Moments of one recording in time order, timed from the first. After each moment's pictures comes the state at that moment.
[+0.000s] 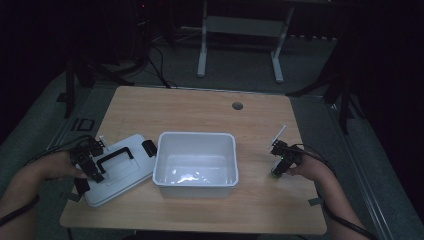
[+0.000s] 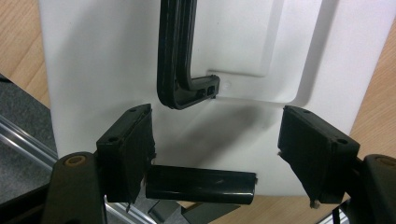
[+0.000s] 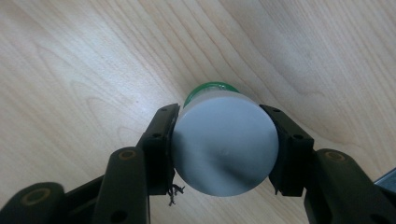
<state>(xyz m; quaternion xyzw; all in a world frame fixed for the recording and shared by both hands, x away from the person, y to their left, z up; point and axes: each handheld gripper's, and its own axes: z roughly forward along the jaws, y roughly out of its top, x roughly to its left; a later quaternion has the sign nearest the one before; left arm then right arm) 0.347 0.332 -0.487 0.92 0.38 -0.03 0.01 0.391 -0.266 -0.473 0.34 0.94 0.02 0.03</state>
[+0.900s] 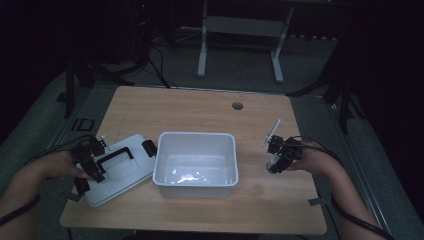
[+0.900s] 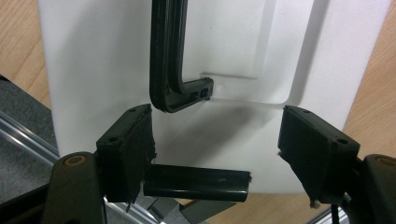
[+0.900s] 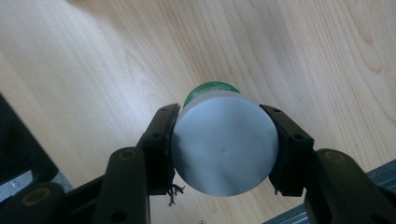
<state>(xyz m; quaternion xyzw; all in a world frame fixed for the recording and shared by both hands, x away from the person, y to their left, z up) 0.347 0.326 -0.484 0.93 0.38 -0.02 0.00 0.369 -0.234 -0.412 0.23 0.97 0.04 0.05</state>
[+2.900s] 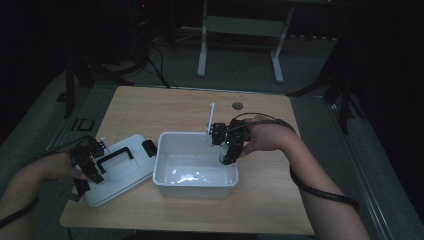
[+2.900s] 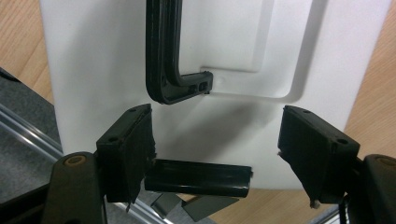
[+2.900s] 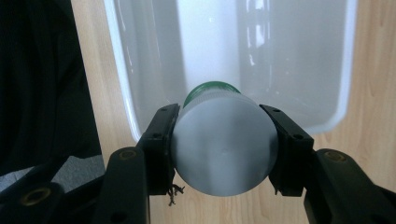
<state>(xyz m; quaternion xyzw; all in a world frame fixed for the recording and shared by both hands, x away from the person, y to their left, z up) 0.342 0.326 -0.481 0.93 0.37 -0.01 0.00 0.351 -0.077 -0.338 0.02 1.00 0.03 0.03</state>
